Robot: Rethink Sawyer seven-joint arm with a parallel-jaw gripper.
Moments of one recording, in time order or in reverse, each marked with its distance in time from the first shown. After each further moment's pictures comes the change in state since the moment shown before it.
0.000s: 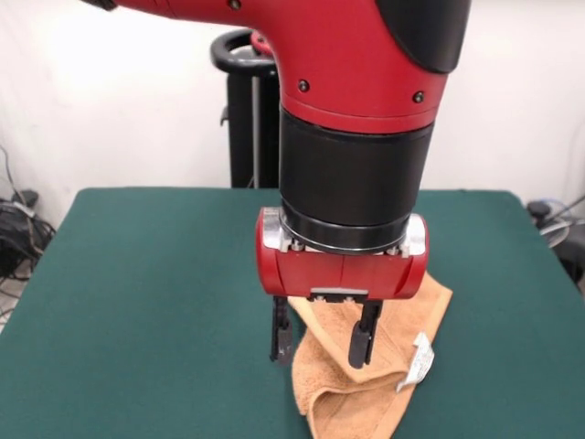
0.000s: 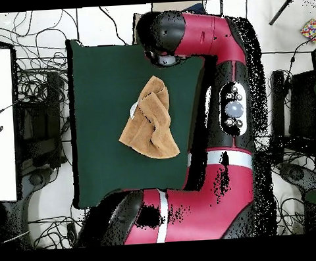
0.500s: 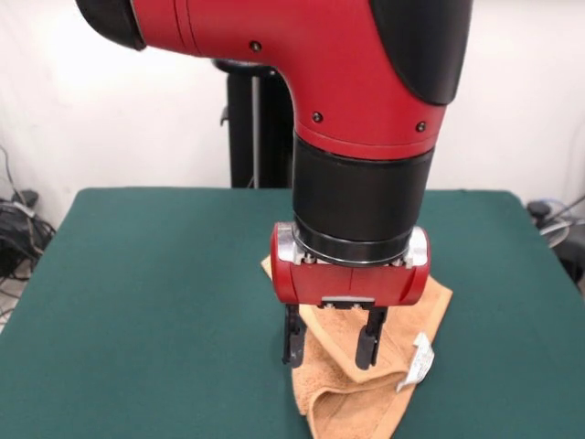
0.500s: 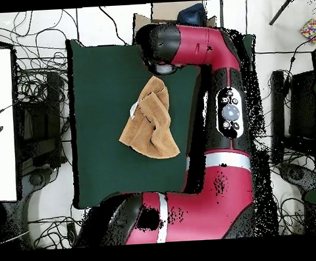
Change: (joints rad) arm 0.000 -0.018 0.000 0.102 0.000 -0.078 0.000
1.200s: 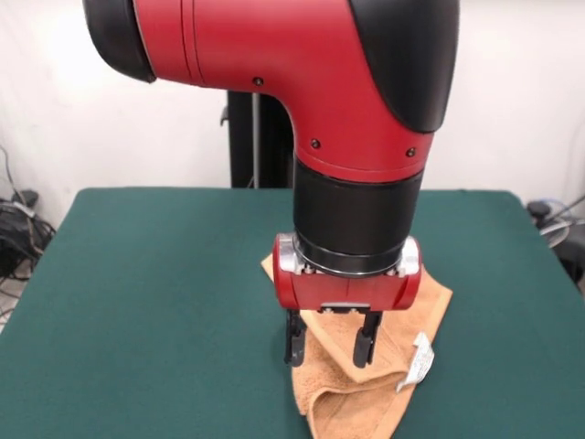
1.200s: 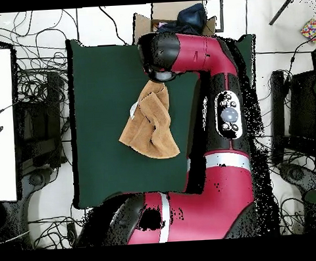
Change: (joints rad) arm -0.006 0.000 0.000 0.072 -0.003 -0.050 0.000
